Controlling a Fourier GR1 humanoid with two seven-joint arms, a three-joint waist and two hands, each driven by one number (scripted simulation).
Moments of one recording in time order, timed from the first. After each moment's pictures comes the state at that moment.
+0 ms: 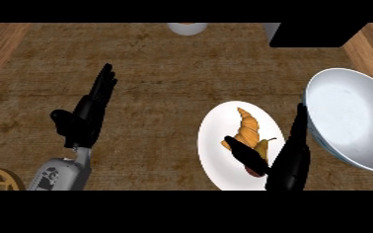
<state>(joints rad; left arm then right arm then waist) -0.18 0.25 -0.21 -1.51 0.15 0.24 0.06 0.07 0.00 0.44 -1.82 1.08 -0.74 0.97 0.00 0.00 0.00</state>
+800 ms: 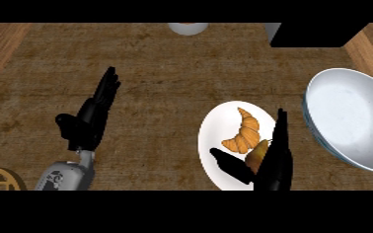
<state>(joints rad) -0.15 0.20 -0.19 -1.52 0.10 0.20 0.06 0.07 0.00 0.54 -1.81 1.04 -0.70 1.03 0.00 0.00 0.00</state>
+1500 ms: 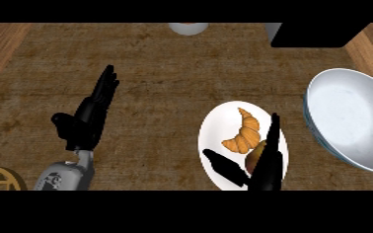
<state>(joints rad) -0.15 0.16 -0.15 -1.56 0.06 0.17 0.09 0.08 0.00 0.57 -1.74 0.90 -0.87 0.92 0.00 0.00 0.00</state>
